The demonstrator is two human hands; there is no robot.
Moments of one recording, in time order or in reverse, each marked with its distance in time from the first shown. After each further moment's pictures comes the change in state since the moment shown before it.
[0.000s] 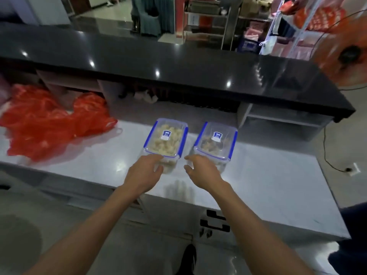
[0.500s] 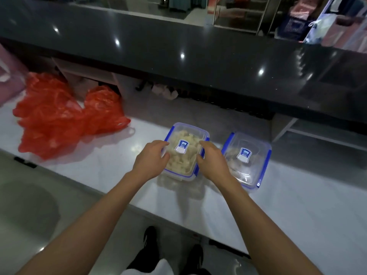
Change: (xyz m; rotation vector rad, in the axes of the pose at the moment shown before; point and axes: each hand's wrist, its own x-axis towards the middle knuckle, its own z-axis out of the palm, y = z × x) left_hand 0.120 -0.038 -0.001 -0.061 0.014 -0.176; right_hand 0.137 0.005 0.008 0.178 0.016 0.041
